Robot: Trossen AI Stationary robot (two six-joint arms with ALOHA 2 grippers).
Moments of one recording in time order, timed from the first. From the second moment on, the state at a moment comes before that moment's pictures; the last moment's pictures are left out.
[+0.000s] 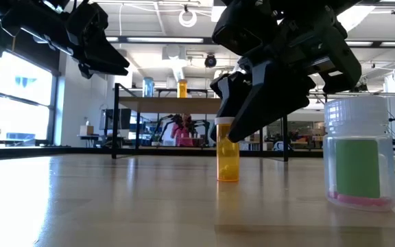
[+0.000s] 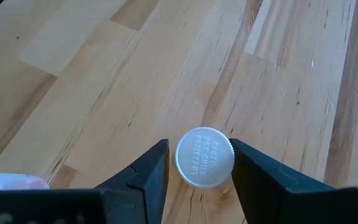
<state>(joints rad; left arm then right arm) 0.29 0.78 0.45 -0.09 -0.14 -0.18 0.28 1.85 1.03 -0.02 -0.08 -0.13</state>
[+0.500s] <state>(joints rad) 0.29 0.78 0.45 -0.09 -0.14 -0.18 0.28 1.85 1.06 -0.02 -0.08 -0.13</state>
